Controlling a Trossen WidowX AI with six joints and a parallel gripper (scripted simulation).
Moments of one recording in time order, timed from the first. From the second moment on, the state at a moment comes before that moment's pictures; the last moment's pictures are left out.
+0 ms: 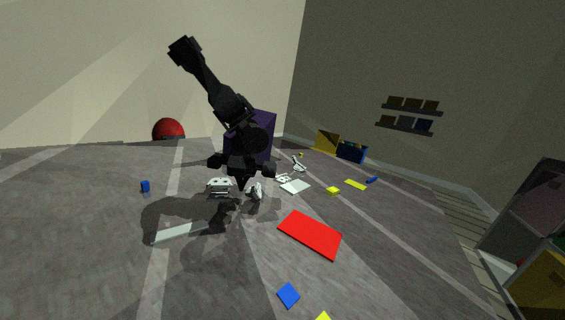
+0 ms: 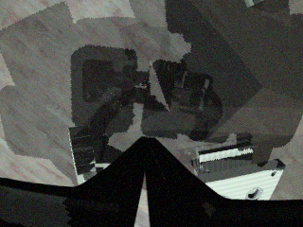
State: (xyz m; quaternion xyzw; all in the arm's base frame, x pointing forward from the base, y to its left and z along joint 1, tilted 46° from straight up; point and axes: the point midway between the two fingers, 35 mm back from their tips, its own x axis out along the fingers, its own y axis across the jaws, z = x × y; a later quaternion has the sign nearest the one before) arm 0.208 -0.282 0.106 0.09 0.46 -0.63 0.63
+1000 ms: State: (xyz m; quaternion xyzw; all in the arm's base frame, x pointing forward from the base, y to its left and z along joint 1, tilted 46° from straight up) arm 0.221 -0.292 0.083 0.09 0.46 -0.62 0.63
